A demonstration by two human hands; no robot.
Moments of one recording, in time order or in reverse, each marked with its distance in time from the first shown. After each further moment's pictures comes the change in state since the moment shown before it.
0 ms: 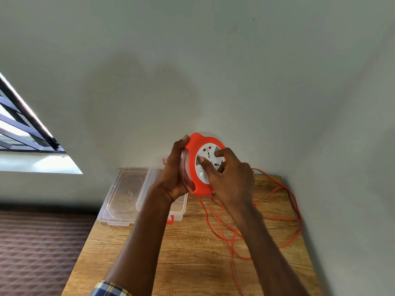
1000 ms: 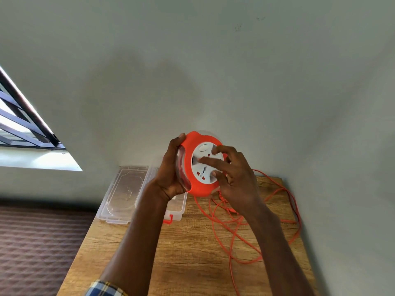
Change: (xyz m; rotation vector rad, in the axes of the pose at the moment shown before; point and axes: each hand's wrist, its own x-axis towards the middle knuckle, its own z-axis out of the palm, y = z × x) left_hand 0.002 0.004 -0.010 -0.074 -0.088 -0.027; right_hand 0.006 0.028 -0.017 0.090 -0.229 -0.413
